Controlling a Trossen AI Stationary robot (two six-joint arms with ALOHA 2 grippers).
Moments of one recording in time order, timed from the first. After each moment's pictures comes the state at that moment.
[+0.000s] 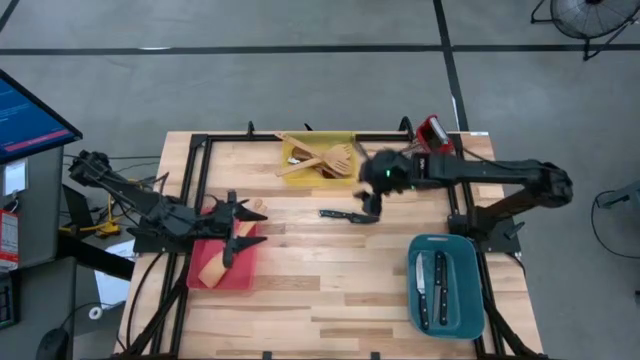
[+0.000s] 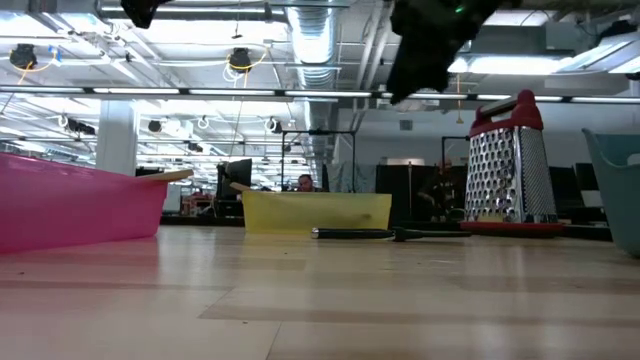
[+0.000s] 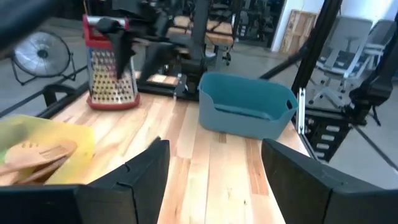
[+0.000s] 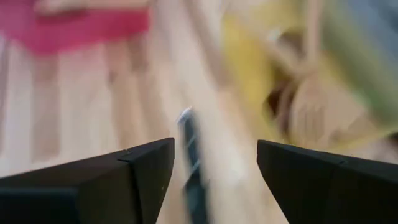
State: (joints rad) left arm -0.51 0.77 0.61 -0.02 -0.59 -0.24; right arm -0.17 1.34 1.11 -0.55 0.08 0.11
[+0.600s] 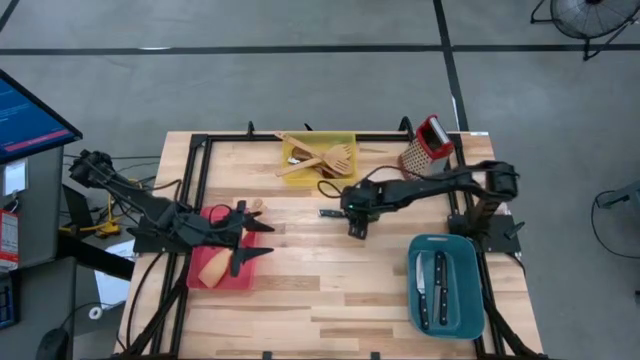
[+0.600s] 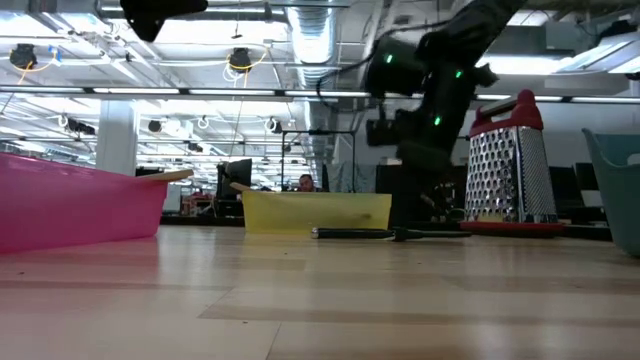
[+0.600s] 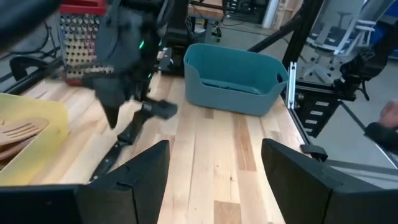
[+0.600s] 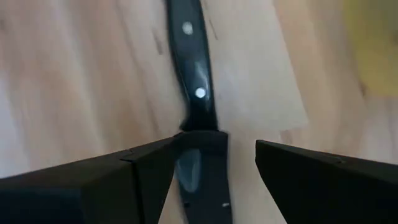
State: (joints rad) left arm -0.51 0.89 0.60 -0.01 -0.51 -0.30; right arm -0.08 1.75 1.00 -0.45 0.16 0.15
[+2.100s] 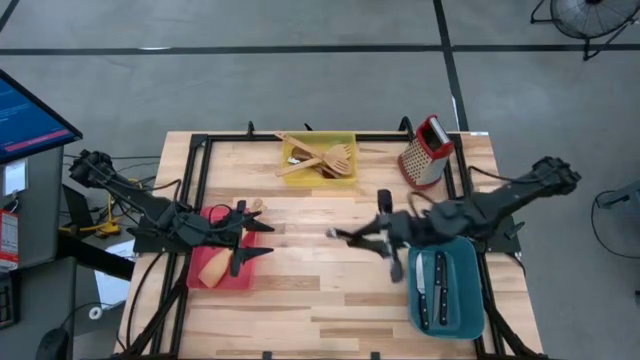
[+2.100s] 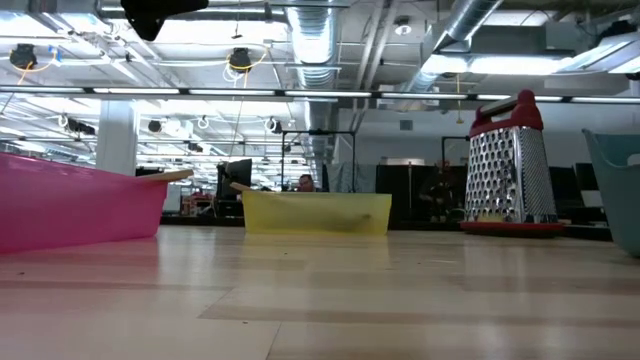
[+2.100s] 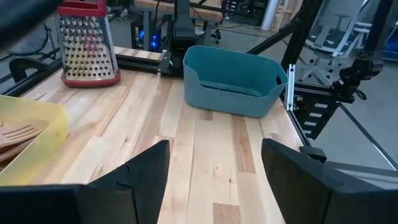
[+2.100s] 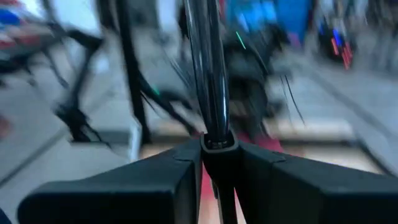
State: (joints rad) left arm -0.51 0.89 0.60 0.00 -0.51 -0.30; right arm 0.43 1.25 1.14 -0.04 0.35 0.10
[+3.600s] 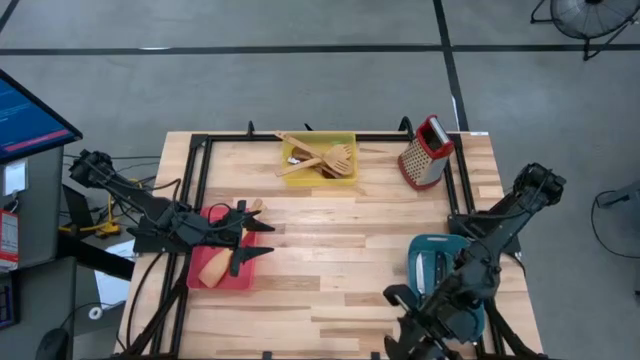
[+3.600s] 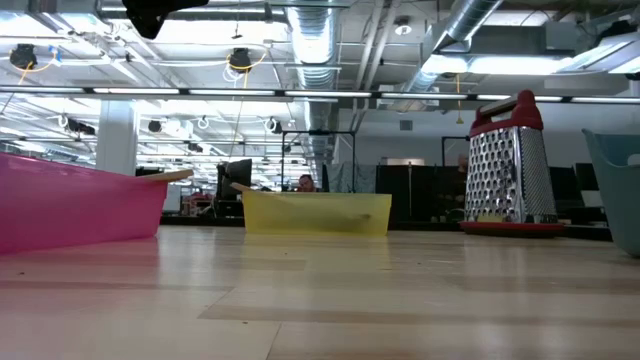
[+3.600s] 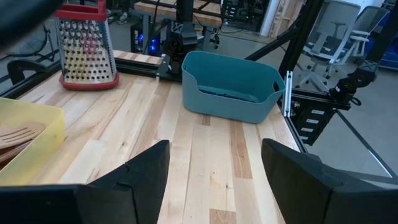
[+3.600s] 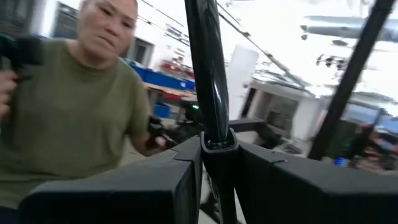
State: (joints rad) left arm -0.51 0.89 0.60 0.02 -0.52 -0.30; right arm 0.81 1.45 1.14 0.53 0.04 -0.33
